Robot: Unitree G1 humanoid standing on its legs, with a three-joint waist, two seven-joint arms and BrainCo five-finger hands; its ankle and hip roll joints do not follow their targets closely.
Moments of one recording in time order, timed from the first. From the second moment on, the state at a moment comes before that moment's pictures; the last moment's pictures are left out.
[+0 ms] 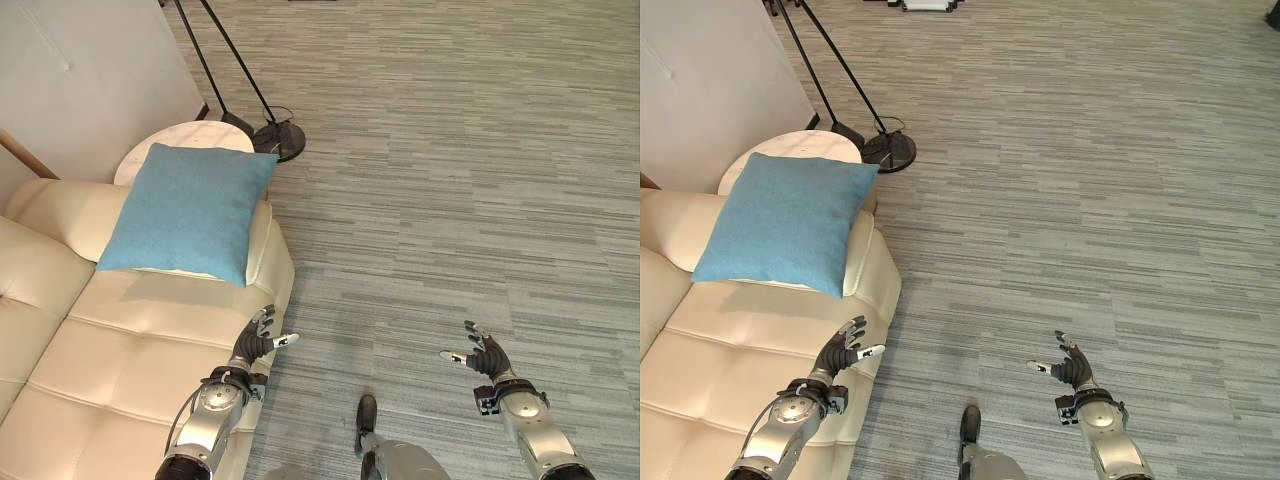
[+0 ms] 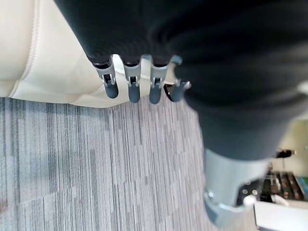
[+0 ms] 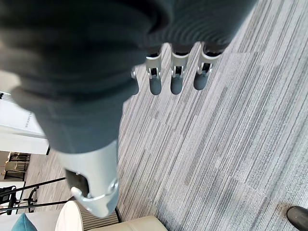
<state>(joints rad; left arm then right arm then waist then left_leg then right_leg) 0.03 0.32 -0.19 0.32 -0.22 0.00 0.06 0.04 -0.40 0.13 0.40 0.10 0.03 -0.11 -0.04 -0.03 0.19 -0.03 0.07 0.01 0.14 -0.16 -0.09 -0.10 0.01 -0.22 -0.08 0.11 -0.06</state>
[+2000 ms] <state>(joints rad) 0.11 0.31 -0.06 0.53 -0.37 0.03 0.10 0.11 -0.28 0.16 0.42 0.09 0.07 -0.10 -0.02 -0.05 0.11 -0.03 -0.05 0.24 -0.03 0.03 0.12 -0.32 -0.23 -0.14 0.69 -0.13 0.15</state>
